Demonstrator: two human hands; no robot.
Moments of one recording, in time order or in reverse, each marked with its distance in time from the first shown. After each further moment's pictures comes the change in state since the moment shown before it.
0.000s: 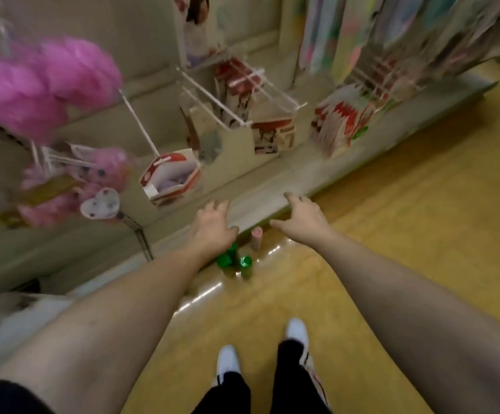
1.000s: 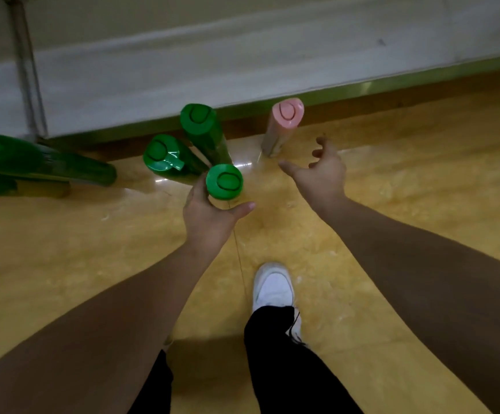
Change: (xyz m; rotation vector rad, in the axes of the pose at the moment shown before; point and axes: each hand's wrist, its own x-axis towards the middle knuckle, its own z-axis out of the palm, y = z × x) left_hand 0.234 -0.150 0.546 -0.893 0.332 -0.665; right_hand 0.371 0.247 0.436 0.355 -0.020 0.062
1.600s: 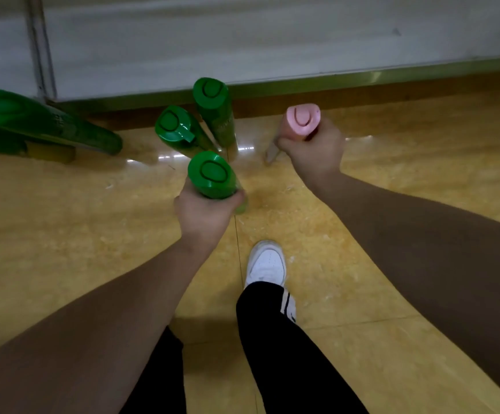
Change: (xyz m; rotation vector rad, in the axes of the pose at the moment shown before) left_hand -0.048 0.013 -0.024 -0.016 0.164 -0.040; right_hand -0.016 -0.030 -0.006 0.042 -0.005 -0.177
